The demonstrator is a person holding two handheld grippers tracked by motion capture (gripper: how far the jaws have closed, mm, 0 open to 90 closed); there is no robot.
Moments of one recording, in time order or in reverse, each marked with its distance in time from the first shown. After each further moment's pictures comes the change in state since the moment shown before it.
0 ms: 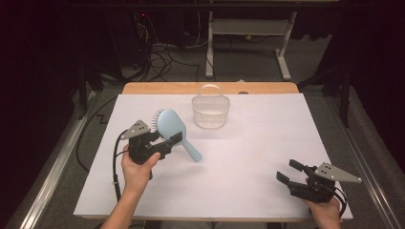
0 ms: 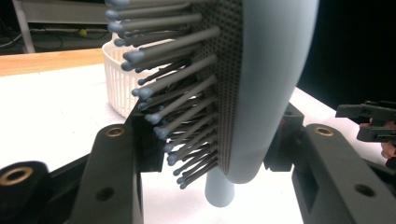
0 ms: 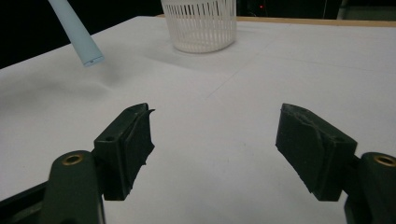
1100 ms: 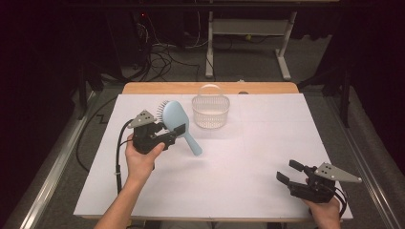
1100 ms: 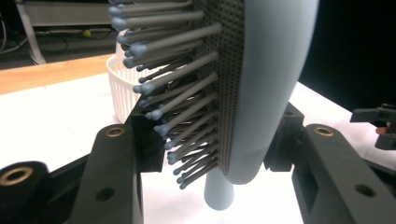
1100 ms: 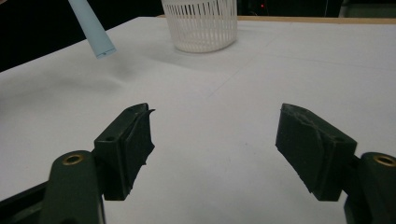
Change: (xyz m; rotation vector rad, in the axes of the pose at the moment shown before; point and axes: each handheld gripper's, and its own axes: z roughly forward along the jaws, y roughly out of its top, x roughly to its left) left arm 0.004 0.023 0.016 0.024 0.022 0.040; right arm -0.001 -0.001 0.000 0.000 0.007 0.012
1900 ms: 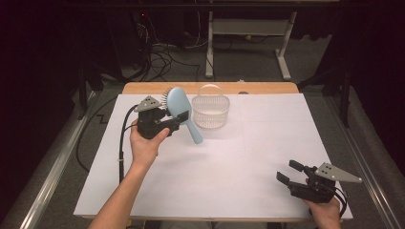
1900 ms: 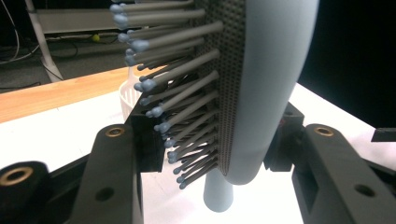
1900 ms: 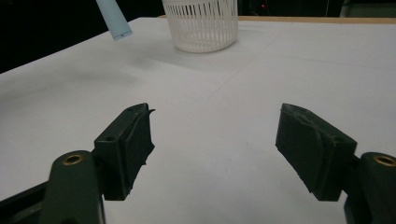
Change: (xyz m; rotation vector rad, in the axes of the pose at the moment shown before) left arm 0.008 0.031 0.018 0.004 0.031 0.014; right arm 0.000 0.000 0.000 -0.001 0.002 0.001
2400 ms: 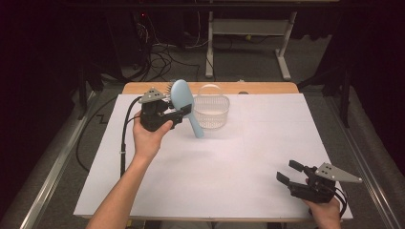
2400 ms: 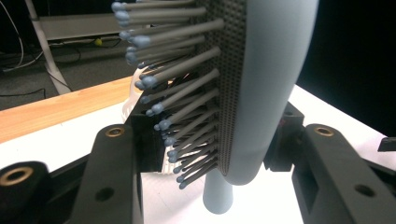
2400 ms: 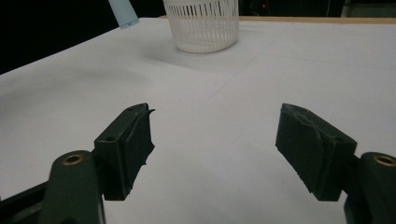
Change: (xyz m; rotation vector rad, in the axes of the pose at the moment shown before) left arm -0.002 0.020 0.007 0.007 0.011 0.029; right arm 0.000 0.000 0.000 -0.001 0.005 0.001
